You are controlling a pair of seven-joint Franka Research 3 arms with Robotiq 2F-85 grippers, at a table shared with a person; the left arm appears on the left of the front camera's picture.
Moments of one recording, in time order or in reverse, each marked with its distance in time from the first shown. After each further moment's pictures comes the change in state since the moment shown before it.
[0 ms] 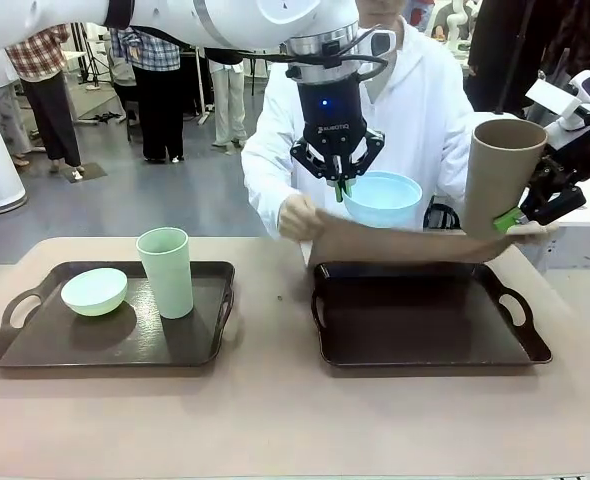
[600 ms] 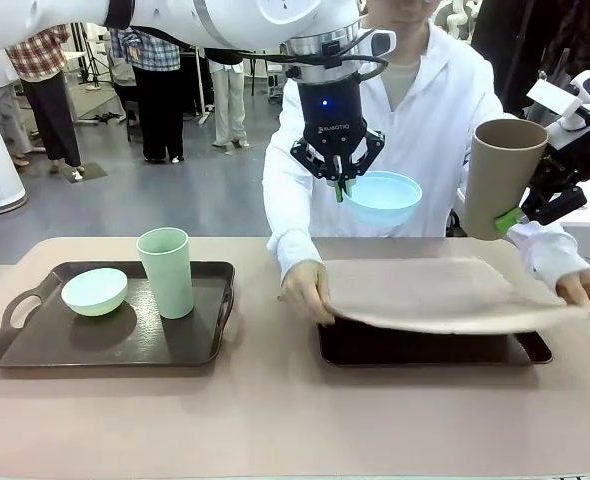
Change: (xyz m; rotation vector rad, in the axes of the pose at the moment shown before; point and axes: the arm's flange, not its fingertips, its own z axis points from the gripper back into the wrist) left arm 0.000 0.000 0.000 0.000 0.000 0.000; right arm -0.001 0.000 0.001 -0.002 -0.001 -0.002
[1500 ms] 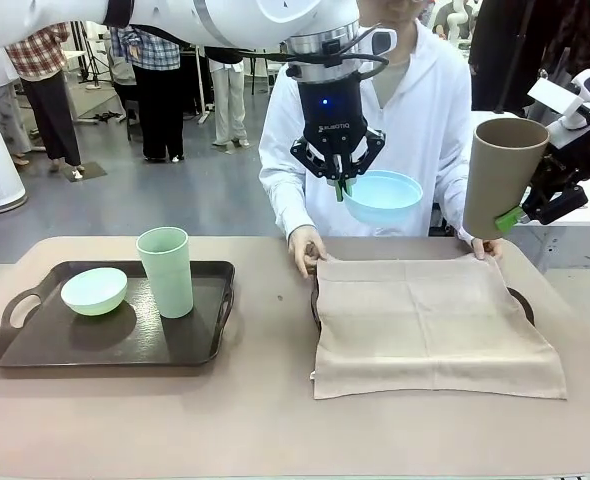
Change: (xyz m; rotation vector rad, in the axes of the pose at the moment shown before) left arm 0.000 0.000 0.000 0.000 0.000 0.000; right arm 0.000 0.000 0.000 0.000 0.000 0.000
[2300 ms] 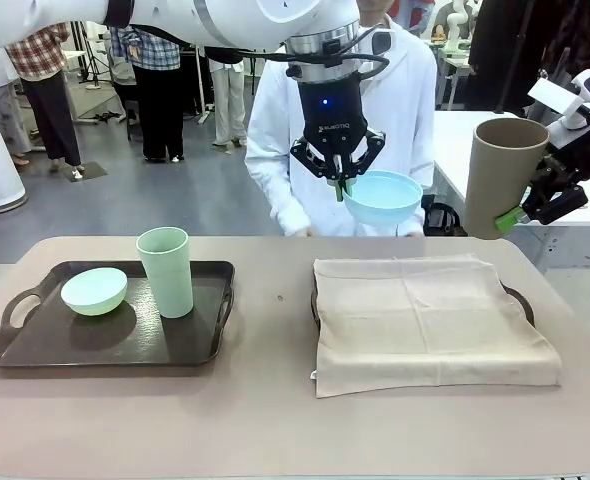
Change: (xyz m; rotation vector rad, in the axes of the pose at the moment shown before) left arm 0.000 0.000 0.000 0.000 0.001 0.000; right arm 0.000 0.000 0.000 -0.001 0.000 -0.001
